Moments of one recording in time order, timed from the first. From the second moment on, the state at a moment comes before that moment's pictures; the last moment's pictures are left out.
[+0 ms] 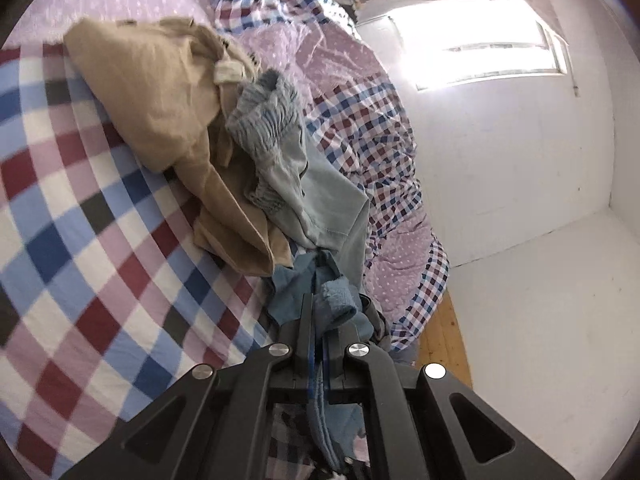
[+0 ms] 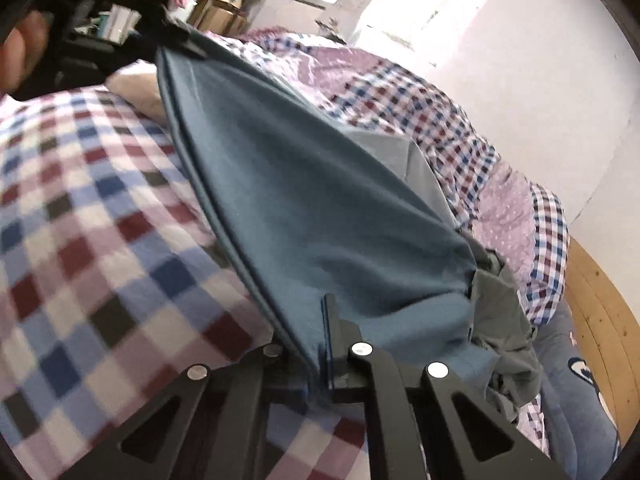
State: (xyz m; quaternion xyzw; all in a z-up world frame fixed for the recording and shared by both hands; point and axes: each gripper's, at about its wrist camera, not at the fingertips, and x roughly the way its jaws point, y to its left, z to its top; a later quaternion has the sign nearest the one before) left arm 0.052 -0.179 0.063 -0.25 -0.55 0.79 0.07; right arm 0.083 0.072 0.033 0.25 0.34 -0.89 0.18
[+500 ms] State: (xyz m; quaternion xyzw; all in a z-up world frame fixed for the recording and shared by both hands) left arm 0.149 -0.187 0.075 -0.26 -0.49 0.83 0.06; right arm 0.183 0.069 0.056 0.23 0.36 -0.88 0.22
